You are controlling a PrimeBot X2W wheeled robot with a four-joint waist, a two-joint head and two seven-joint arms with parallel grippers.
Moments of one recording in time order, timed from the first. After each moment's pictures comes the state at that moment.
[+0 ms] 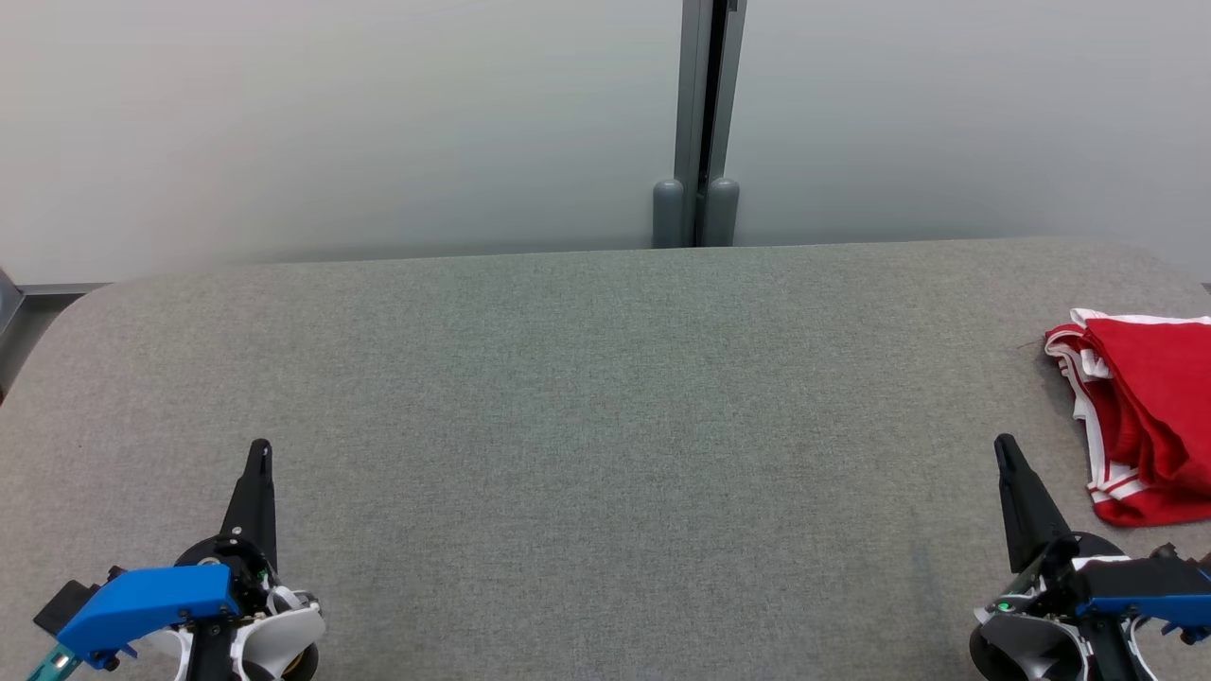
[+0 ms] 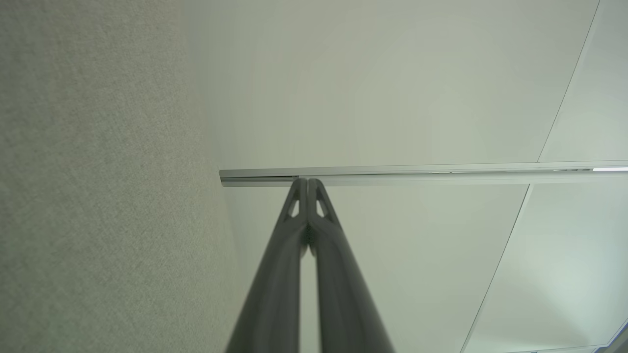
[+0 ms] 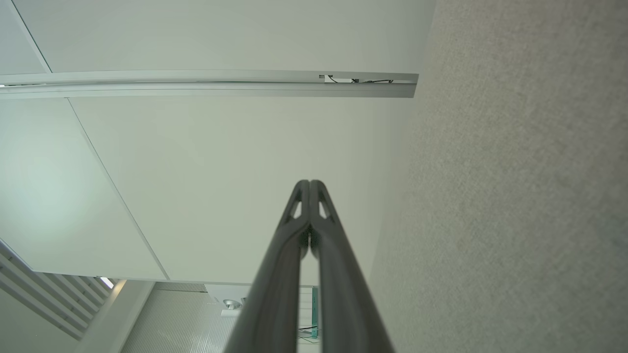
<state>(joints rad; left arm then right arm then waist) -0.10 0.05 0.11 0.25 -1.61 -0.13 0.11 -0.10 -0.05 -0.11 0.25 1.61 0.13 0.11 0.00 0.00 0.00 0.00</state>
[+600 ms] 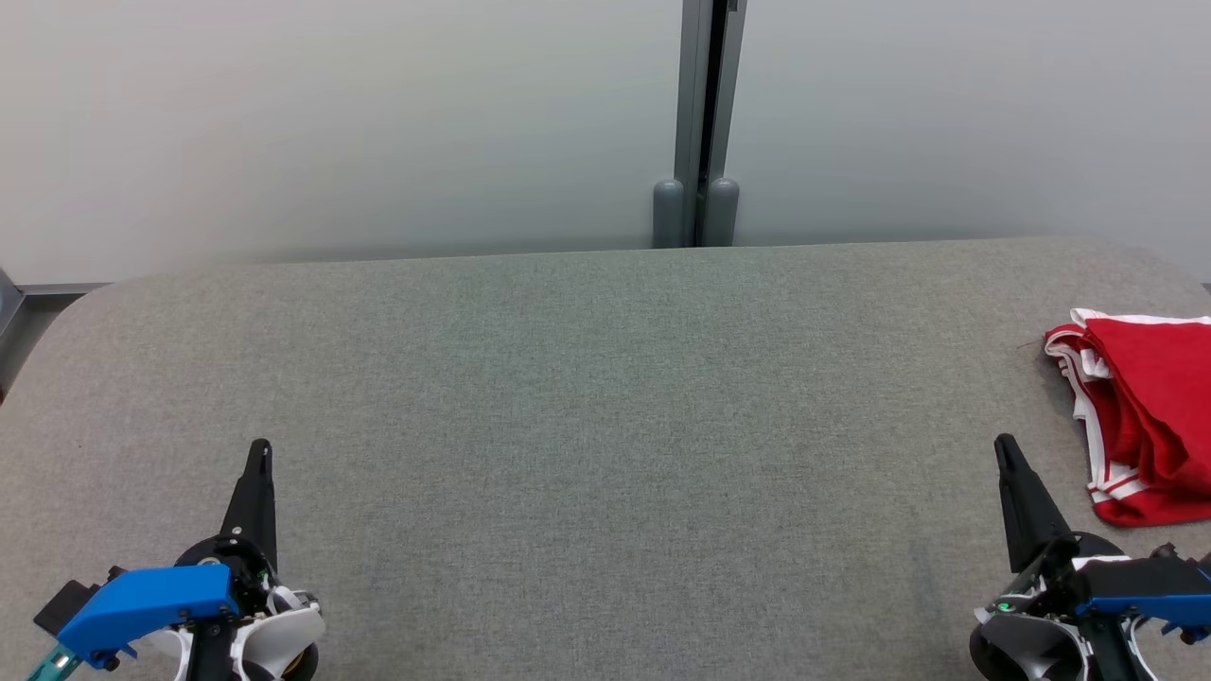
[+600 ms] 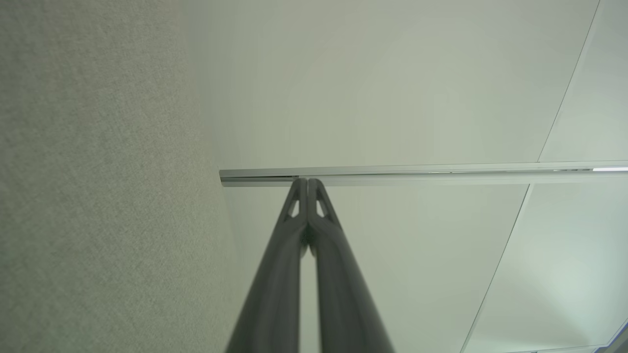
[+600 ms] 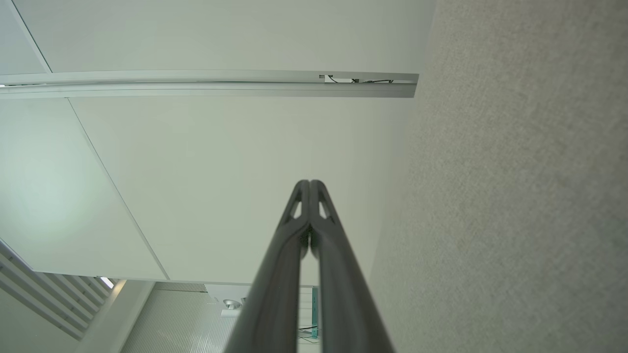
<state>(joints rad) -0.10 0.05 0.11 0.25 -1.61 -0.13 0.11 -0.10 -0.05 -0.11 0.25 1.61 0.13 0.11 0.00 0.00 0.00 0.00</state>
